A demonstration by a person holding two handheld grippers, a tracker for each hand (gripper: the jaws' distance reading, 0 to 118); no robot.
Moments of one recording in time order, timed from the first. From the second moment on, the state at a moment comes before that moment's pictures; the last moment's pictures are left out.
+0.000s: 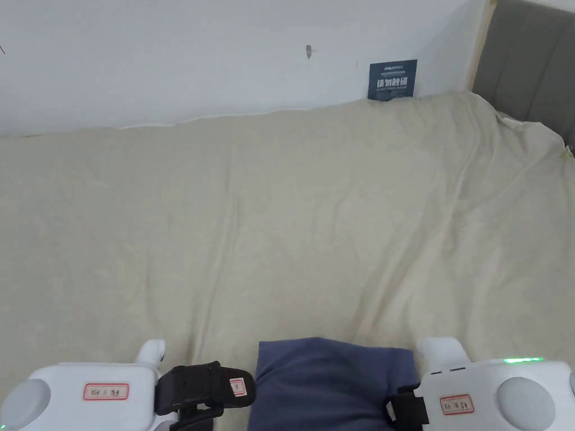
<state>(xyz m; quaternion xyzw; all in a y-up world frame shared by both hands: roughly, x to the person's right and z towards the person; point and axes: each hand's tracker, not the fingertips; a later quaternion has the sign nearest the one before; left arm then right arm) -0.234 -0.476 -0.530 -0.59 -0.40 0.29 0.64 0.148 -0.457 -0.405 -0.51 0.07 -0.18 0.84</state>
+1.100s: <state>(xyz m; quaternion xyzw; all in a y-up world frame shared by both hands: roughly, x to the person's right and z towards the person) -0.156 -0.482 -0.538 -0.64 -0.38 0.22 0.63 0.150 -0.451 -0.401 -0.49 0.09 -0.20 0.84</state>
